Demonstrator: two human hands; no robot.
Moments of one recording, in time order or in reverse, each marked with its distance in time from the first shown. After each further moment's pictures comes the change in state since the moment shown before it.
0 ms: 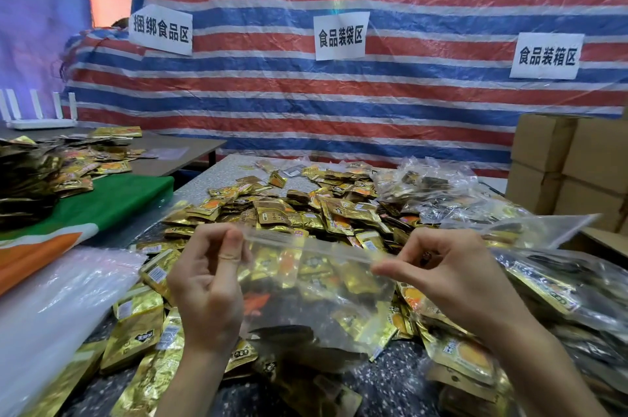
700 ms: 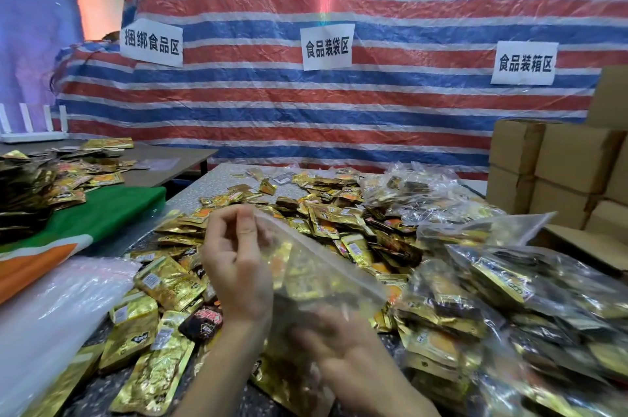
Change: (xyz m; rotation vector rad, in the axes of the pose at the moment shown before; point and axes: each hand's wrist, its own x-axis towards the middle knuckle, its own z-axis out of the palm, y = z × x) left_hand 0.002 0.037 0.054 -0.209 0.136 -0.154; right_hand -0.048 -0.004 0.087 0.098 -0.188 0.095
